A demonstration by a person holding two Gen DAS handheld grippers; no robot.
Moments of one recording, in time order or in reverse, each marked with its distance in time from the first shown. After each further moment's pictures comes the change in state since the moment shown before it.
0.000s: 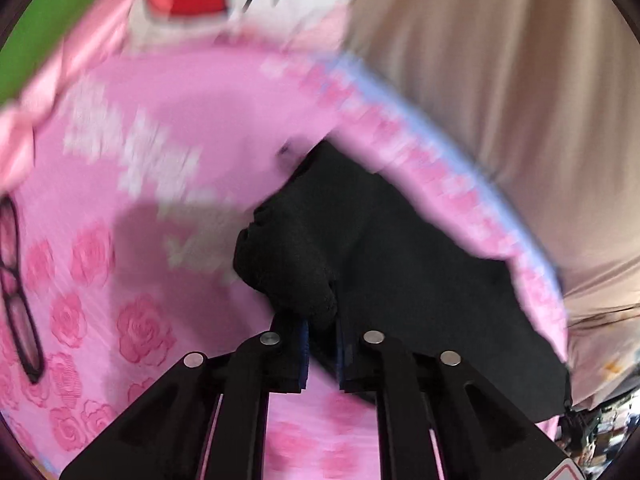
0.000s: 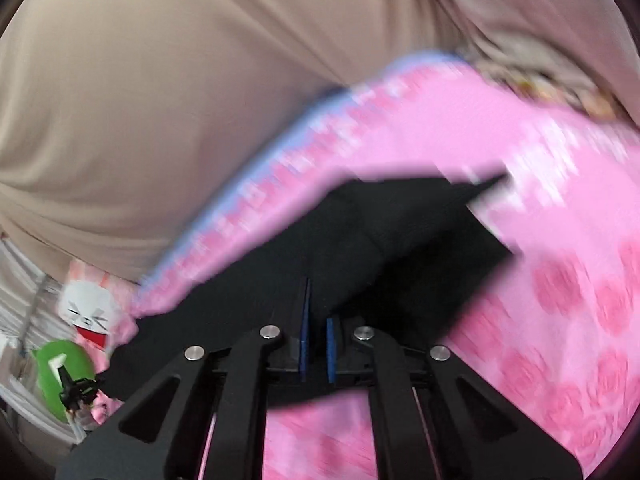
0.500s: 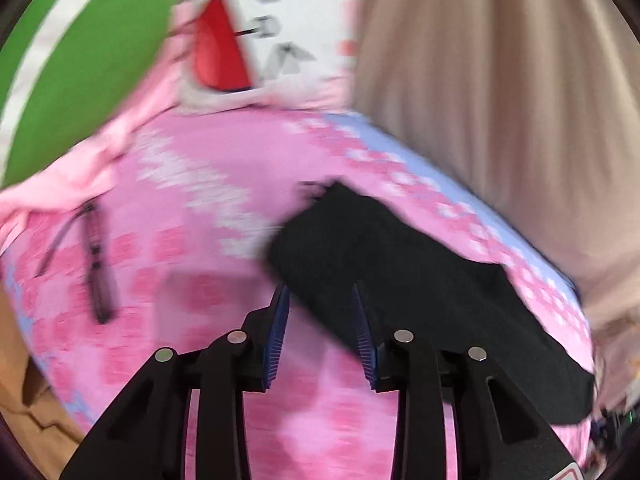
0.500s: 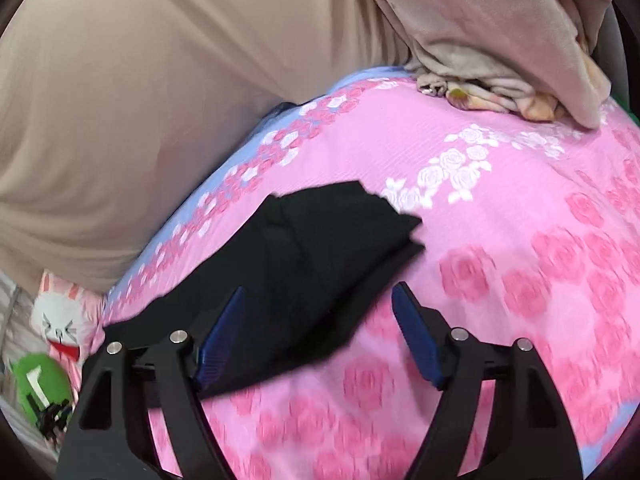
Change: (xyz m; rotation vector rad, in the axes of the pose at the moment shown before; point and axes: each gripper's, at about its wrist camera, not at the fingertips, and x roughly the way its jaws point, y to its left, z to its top) left arm -0.088 -0.044 -0.048 0.092 -0.253 0.079; right arm -0.027 -0.015 0.025 0.038 -0.108 -0.083
